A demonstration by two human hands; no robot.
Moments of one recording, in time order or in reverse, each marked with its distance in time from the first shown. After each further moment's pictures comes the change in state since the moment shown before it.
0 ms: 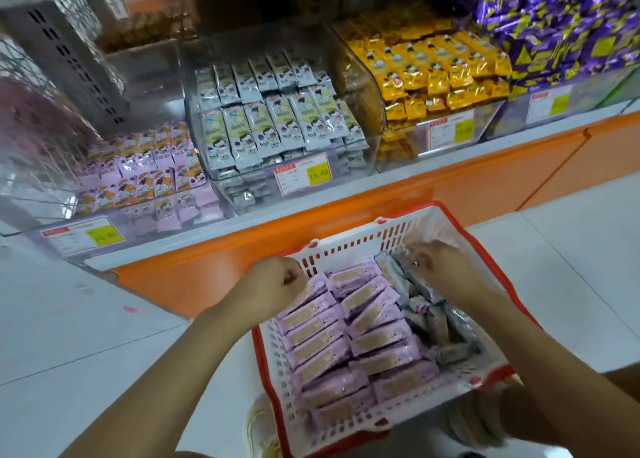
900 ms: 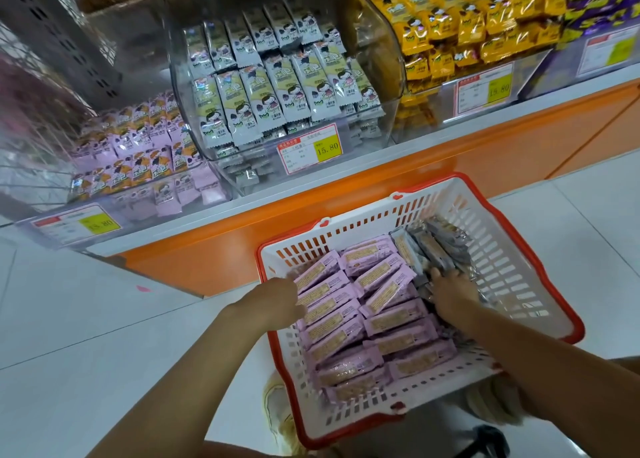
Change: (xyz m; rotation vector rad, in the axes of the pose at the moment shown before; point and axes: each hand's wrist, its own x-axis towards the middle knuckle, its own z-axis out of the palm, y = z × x) left_hand 0.005 -0.027 0.035 0.339 -0.453 -0.215; right_hand -0.010 0.050 0.118 -0.617 -0.486 0.307
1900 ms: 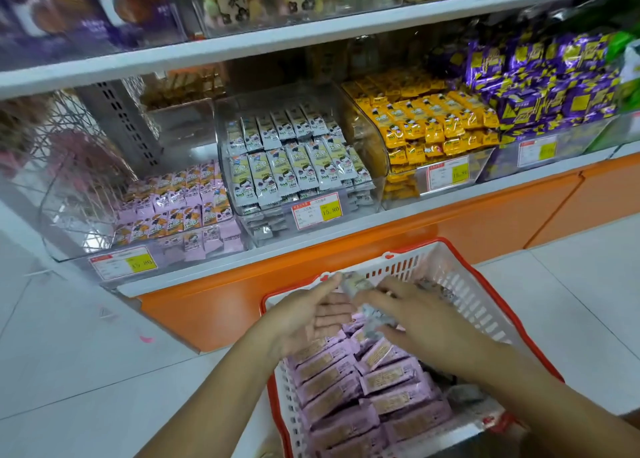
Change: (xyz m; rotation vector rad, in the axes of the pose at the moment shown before) left_hand -0.038 0.049 -0.039 -1.529 -0.032 0.101; right_hand -0.163 -0.004 -0.163 0.324 0.567 -0.825
